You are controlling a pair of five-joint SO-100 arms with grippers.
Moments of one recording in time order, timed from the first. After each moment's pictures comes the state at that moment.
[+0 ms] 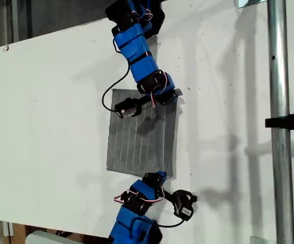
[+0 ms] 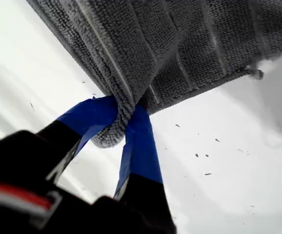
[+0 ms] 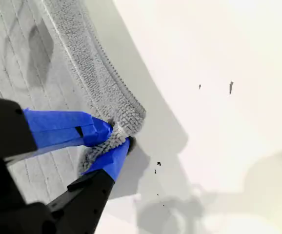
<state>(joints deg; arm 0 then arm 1) 15.4 99.2 106.3 72.3 -102.4 -22.5 72.1 74.3 89.2 84.3</state>
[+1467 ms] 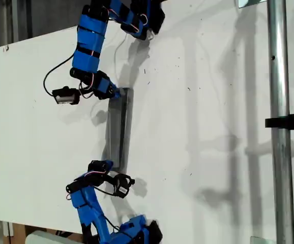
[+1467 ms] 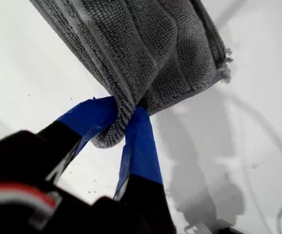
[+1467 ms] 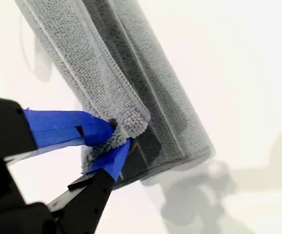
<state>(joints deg) -33.2 83.2 88.9 76.5 -50.8 22.8 88.5 93.7 78.6 48.4</state>
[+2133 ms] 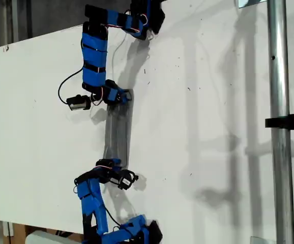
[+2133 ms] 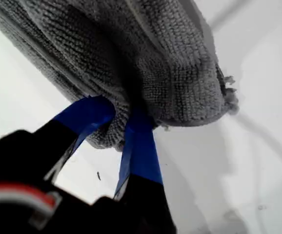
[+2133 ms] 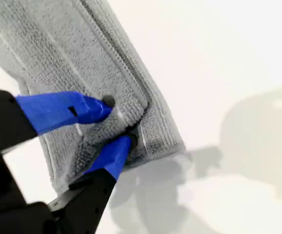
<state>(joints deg) -36.1 73.4 92.9 71.3 -52.6 23.8 73.4 94.1 71.6 49.4</state>
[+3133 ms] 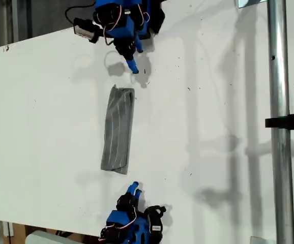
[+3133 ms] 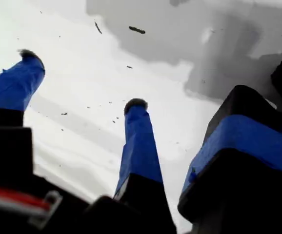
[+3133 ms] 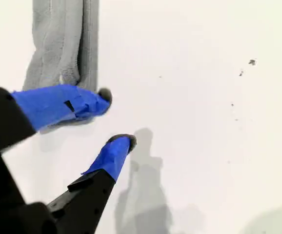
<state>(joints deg) -13.0 169.3 163.0 67.8 -90.5 1.7 156.7 141.7 94.6 99.8</state>
